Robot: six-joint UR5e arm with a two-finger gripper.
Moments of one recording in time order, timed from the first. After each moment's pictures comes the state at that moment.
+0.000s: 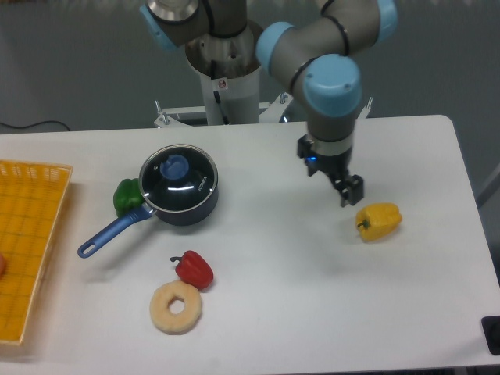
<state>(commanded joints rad) 2.54 -1.77 -1.79 -1.10 1.65 1.35</state>
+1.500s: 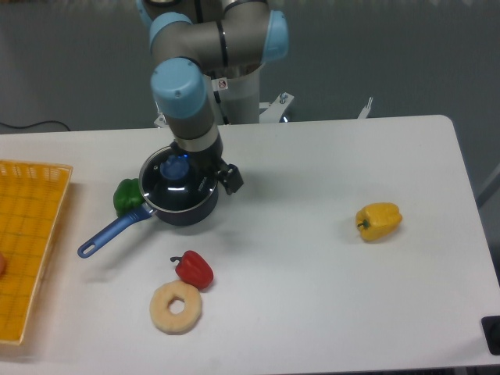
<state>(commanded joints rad) 2.19 -1.68 -1.90 -1.11 1.67 0.84</state>
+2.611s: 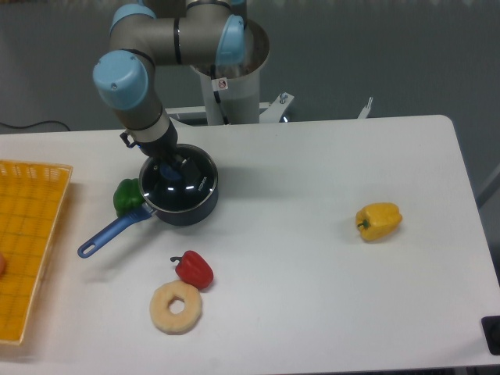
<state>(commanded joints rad) 2.06 -1.66 -1.95 -1.13 1.70 0.71</state>
